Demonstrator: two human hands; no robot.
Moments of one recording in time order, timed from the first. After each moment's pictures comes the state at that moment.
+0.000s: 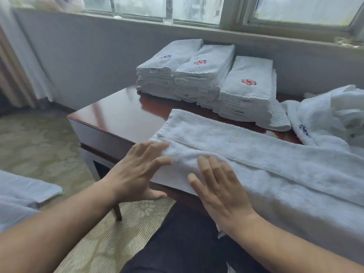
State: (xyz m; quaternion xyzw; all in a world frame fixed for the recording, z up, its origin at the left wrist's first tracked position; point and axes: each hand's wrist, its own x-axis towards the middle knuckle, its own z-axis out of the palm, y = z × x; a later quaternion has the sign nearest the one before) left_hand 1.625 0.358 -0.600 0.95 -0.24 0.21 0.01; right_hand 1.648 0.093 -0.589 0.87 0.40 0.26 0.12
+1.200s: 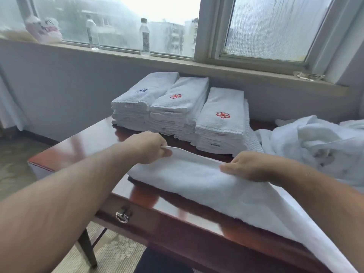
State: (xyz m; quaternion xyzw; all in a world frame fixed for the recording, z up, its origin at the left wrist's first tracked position) left_hand 1.787 0.320 -0.481 1.00 -0.02 0.00 0.10; right_hand 1.789 0.021 -0.455 0.97 0.12 -0.15 -0.12
